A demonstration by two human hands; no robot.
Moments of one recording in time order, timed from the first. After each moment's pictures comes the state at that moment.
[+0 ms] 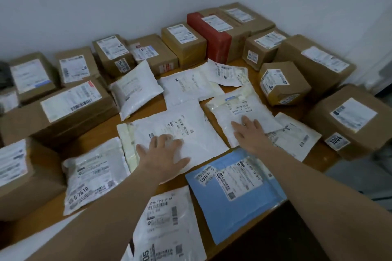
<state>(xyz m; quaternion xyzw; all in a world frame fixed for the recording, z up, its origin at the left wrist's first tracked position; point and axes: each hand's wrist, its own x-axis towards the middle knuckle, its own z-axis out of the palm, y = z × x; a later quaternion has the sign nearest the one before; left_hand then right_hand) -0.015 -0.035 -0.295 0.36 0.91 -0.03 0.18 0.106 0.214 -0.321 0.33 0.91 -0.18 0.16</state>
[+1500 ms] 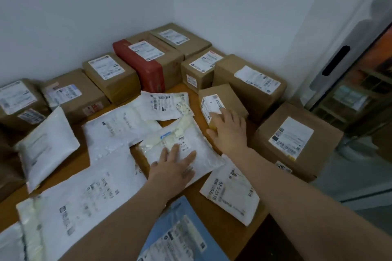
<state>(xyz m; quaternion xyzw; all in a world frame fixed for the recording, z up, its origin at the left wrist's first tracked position) 0.022 0.180 -0.296 0.50 0.83 -0.06 0.24 0.118 0.345 -0.270 0.37 0.92 -0.07 -0.03</state>
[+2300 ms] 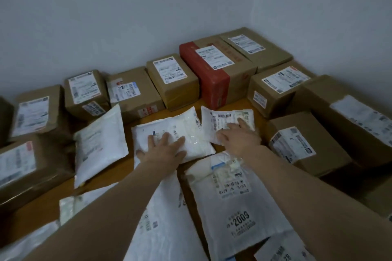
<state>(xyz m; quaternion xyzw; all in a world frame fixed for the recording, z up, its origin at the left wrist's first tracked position) -0.146 0.169 -0.301 0.29 0.92 -0.04 0.26 -0.056 0.369 -0.310 0.25 0.94 -0.11 0.19</state>
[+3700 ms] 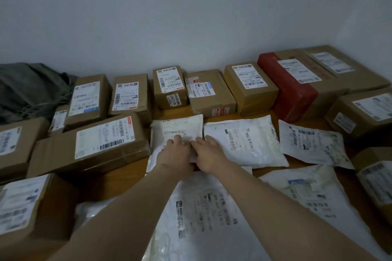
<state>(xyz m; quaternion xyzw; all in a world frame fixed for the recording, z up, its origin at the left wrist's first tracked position) -0.182 0.024 -0.292 0.23 0.96 -0.02 0.14 -0.163 0.134 -0.308 0.02 0.97 -0.19 0.16</state>
